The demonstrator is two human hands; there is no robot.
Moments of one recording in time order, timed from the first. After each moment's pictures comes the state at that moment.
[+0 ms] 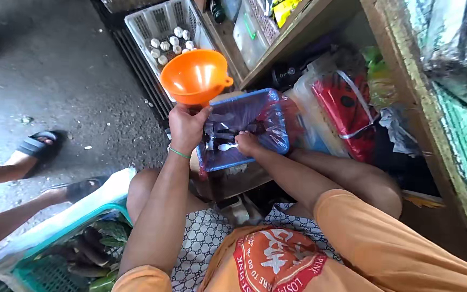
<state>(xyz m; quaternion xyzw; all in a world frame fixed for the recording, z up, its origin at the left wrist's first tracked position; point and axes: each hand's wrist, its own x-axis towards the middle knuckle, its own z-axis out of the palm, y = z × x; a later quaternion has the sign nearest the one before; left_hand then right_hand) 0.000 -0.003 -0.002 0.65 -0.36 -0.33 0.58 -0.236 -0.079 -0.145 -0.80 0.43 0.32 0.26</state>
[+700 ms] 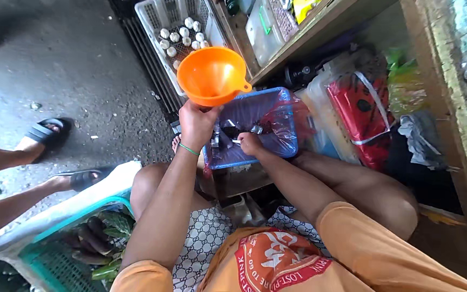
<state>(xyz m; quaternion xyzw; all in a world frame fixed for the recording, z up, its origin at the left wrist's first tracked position) -0.002 -0.007 -0.009 0.70 -0.37 -0.30 0.53 -0.231 -0.072 -0.156 -0.73 0.53 0.24 0.36</state>
